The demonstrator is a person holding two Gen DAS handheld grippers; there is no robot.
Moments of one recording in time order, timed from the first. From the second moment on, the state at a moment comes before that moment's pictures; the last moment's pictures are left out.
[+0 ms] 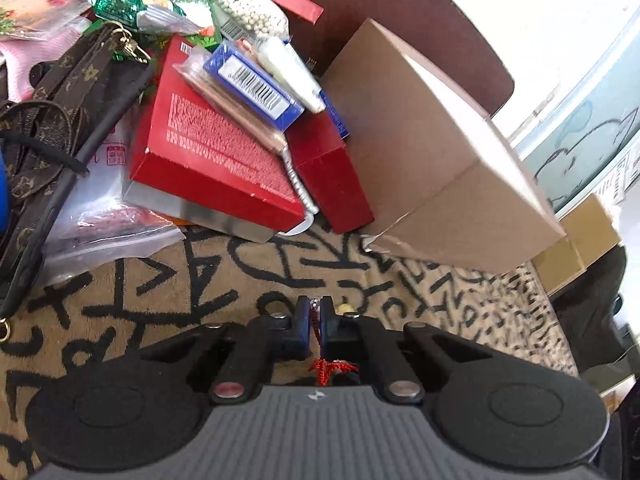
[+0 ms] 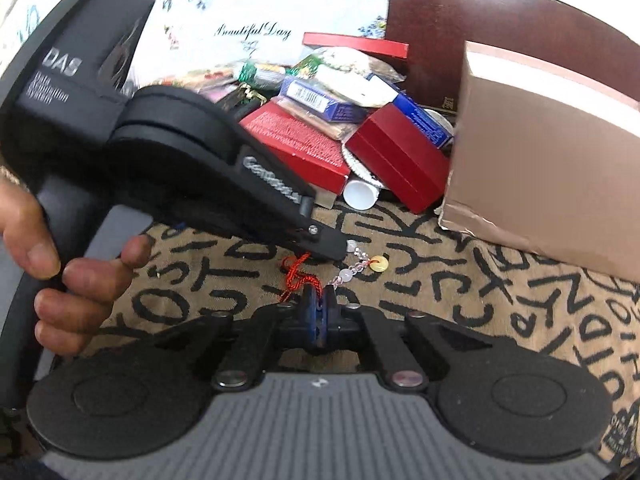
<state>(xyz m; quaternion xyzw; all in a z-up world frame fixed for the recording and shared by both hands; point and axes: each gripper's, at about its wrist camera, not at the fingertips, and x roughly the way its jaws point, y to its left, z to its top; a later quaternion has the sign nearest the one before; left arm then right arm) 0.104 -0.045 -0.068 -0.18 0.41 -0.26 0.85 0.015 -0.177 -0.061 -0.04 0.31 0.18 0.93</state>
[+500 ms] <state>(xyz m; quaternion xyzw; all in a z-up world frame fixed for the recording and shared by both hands) 0.099 -0.053 0.004 -0.20 0.35 -0.31 0.86 -0.004 -0.214 0.010 -0.01 0.21 0.17 0.96</state>
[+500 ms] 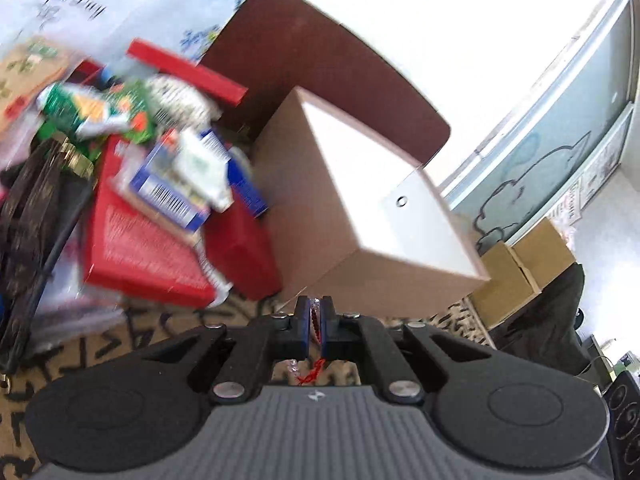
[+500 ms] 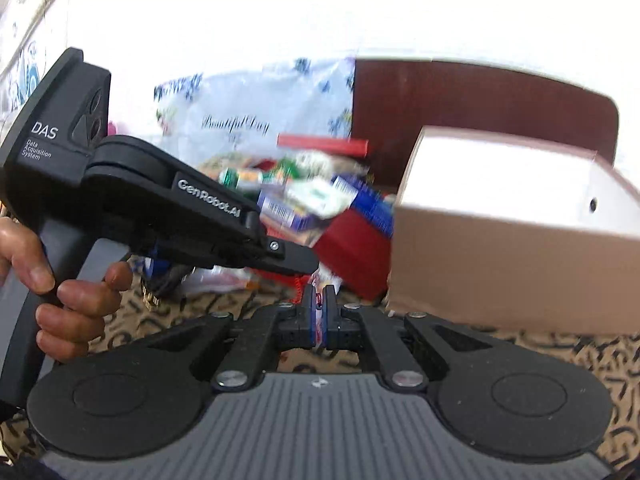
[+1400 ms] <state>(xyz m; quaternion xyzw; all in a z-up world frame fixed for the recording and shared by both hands) 0.172 -0.170 0.107 -0.14 0.28 -0.38 0.87 0.062 -0.308 0.110 0.01 0.08 0.06 0.99</state>
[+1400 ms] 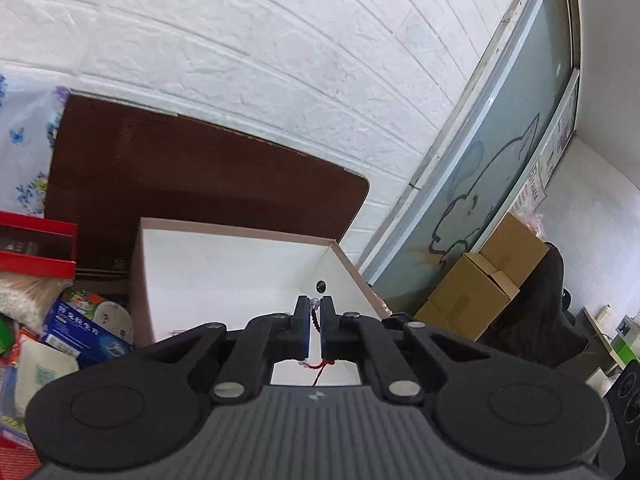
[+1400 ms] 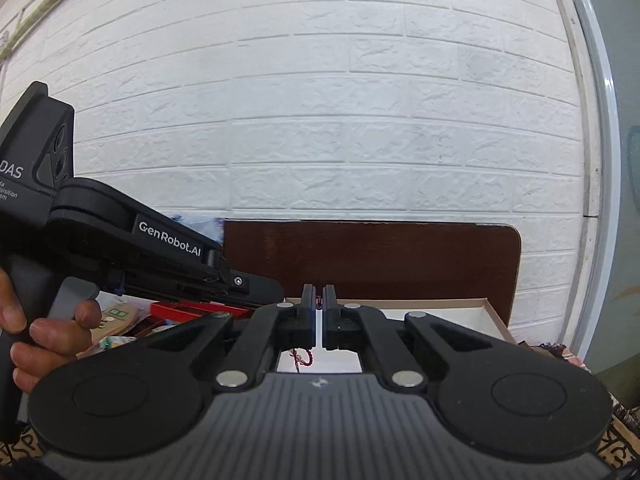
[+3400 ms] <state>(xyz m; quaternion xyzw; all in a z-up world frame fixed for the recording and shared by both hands) 0.121 -0.153 0.034 -0.10 0.26 -0.34 0.90 0.074 -0.316 0.021 0.03 0.20 0.00 0.98</state>
